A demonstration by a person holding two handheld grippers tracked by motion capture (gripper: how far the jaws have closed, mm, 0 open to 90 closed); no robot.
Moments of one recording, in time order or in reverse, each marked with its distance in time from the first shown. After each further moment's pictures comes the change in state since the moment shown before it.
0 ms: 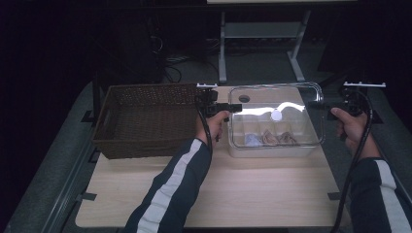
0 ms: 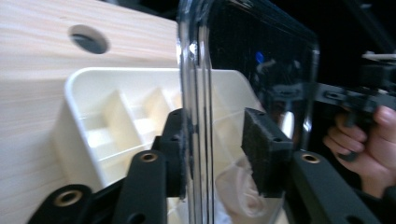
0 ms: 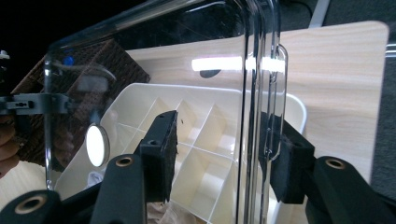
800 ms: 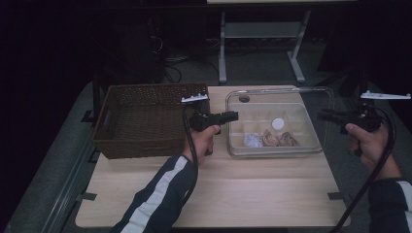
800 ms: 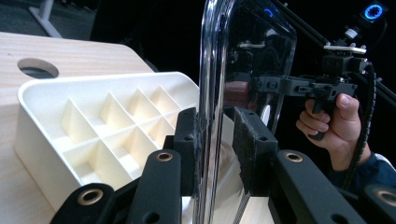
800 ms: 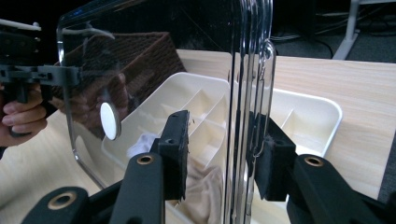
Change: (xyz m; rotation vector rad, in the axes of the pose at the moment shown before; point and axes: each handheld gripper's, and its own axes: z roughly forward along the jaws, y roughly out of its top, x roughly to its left) left arm -0.014 -0.028 -0.053 -0.097 -0.204 0.182; right arm 0.042 -0.028 -0.054 -0.071 0.067 -0.209
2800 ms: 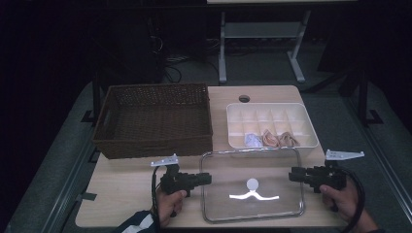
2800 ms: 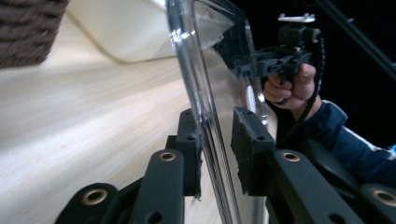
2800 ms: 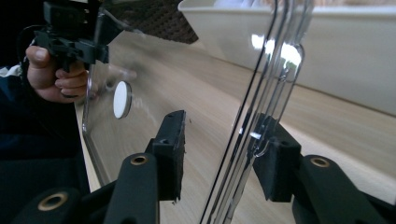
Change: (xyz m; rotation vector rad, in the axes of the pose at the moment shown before) left arm 0.012 -0.155 -0.101 0.111 -0.112 -0.004; right arm 0.051 -0.151 0.037 0.159 0.255 0.012
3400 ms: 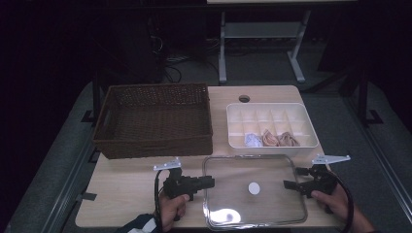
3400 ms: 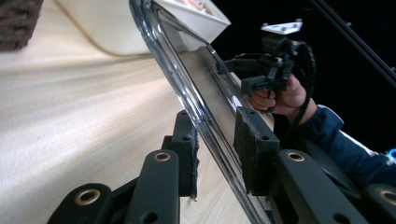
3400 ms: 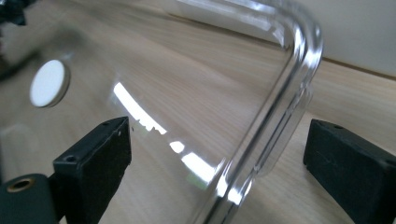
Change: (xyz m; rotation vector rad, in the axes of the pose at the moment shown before) left arm -0.004 -0.012 0.005 -0.013 -0.004 -0.016; right arm -0.005 -0.015 0.026 0.105 -0.179 -0.027
